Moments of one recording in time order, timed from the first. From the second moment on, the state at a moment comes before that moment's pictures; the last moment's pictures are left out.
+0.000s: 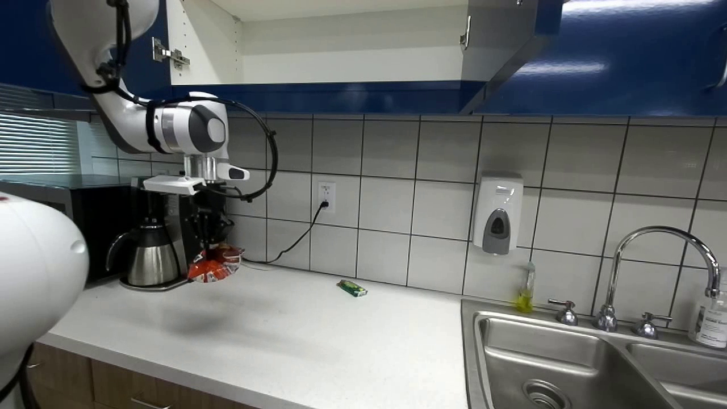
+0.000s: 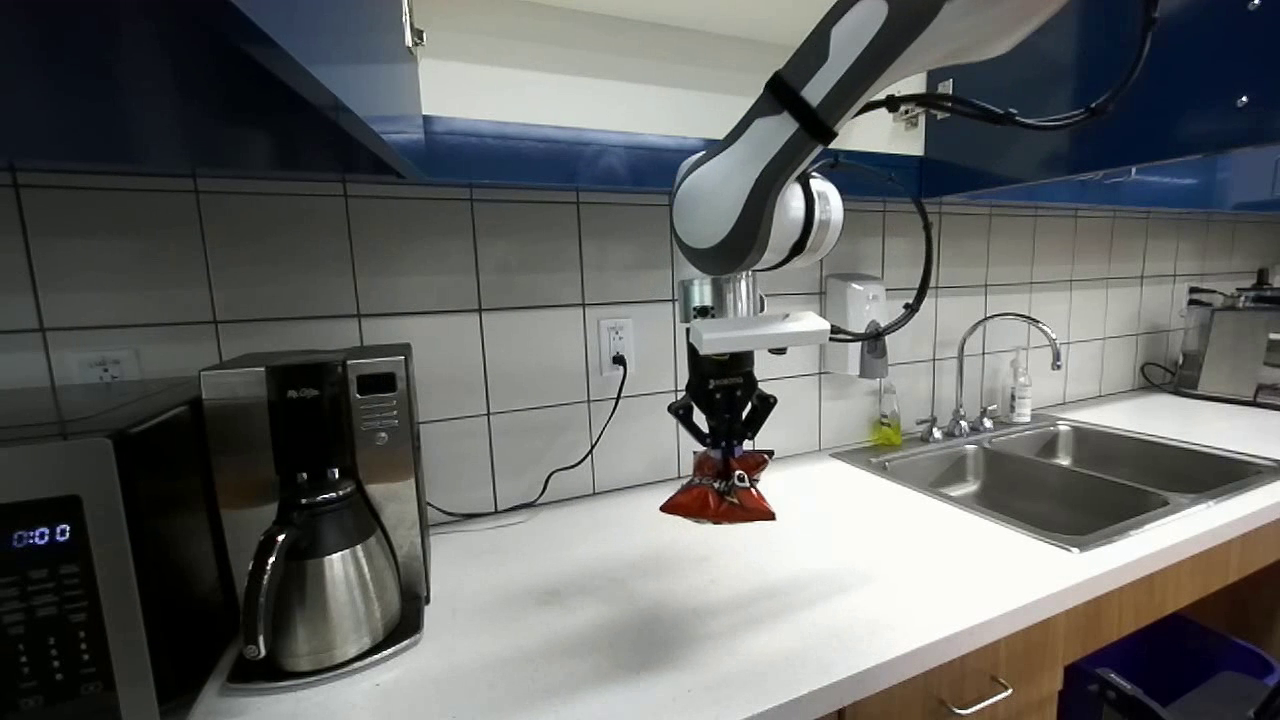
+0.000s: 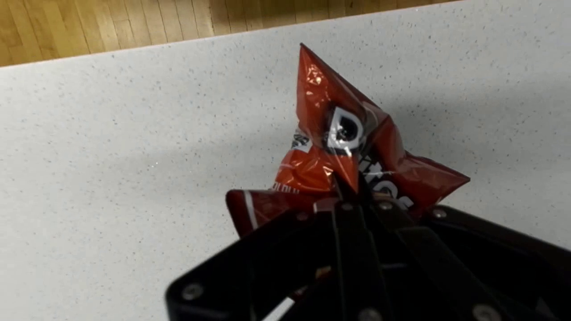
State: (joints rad) arm 0.23 -0.06 0.11 -2.35 -0.02 2.28 0.41
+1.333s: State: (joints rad) arm 0.17 -0.34 0.14 -2.16 -0.03 1.88 0.43
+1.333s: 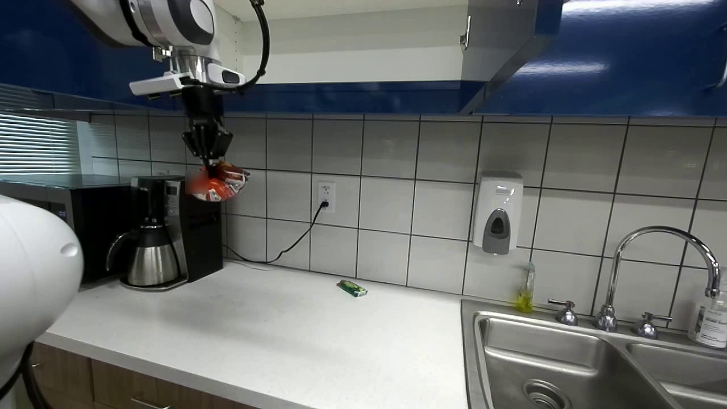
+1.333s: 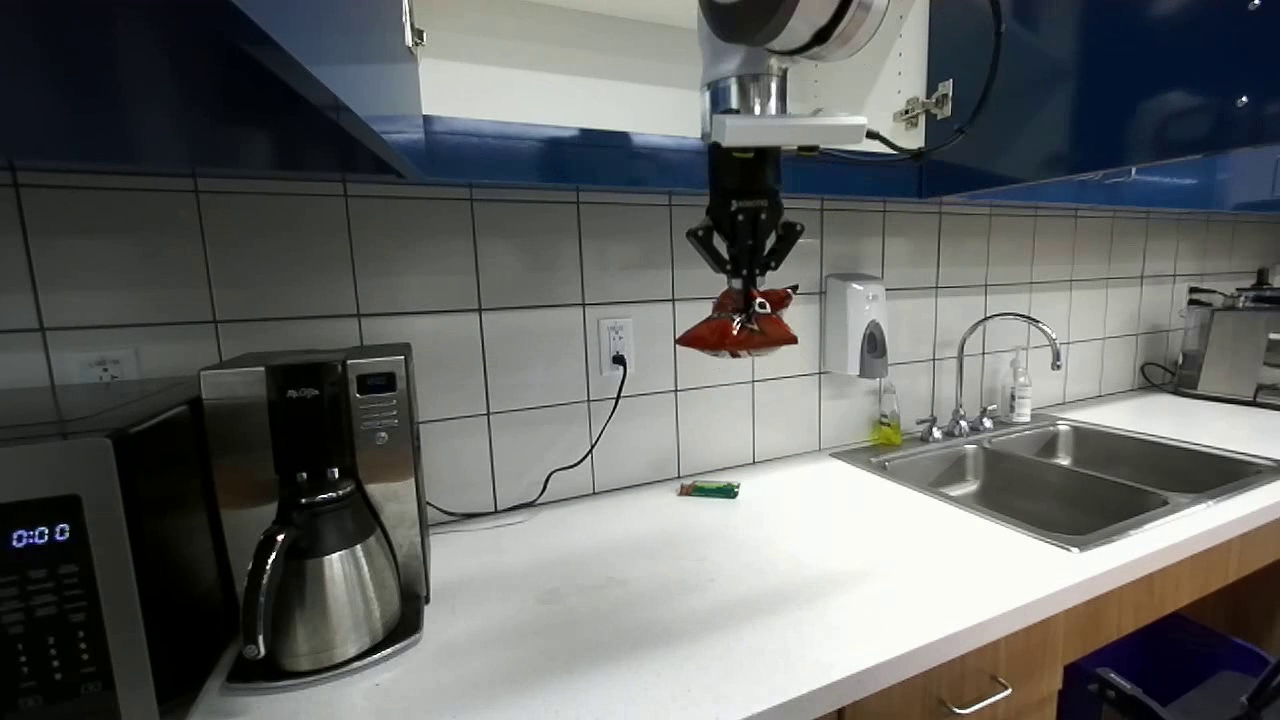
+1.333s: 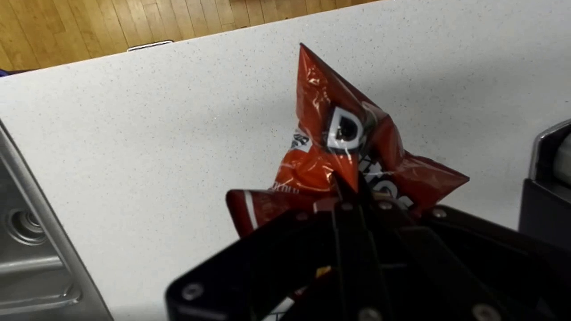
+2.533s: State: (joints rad) arm 0.14 -0.30 0.22 -1.70 -0.18 1.67 0.46
